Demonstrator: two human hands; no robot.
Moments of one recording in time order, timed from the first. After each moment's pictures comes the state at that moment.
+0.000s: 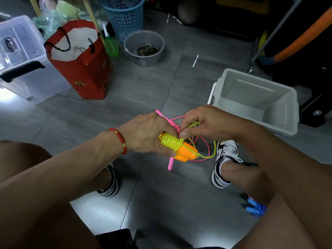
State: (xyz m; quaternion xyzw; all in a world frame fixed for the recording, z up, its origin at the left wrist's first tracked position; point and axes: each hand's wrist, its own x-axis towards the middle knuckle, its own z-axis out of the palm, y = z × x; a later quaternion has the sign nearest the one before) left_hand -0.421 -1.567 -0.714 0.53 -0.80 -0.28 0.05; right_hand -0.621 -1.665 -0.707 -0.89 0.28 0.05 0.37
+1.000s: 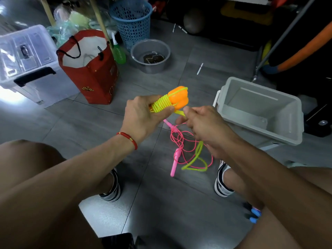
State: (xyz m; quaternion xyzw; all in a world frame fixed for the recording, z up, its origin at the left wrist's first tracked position) left_hand -0.412 -1.582 -0.721 0.72 -0.58 -0.12 0.36; right_hand -0.586 -1.629 -0.703 -0.64 0.53 -0.19 0.53
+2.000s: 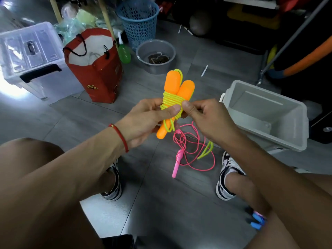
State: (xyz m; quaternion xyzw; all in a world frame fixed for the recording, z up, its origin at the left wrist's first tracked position) left_hand -0.409 -1.571 -0.699 0.55 -0.37 -0.59 0.46; right_hand -0.584 -1.649 -0.696 -0.81 0.43 -0.21 0.34
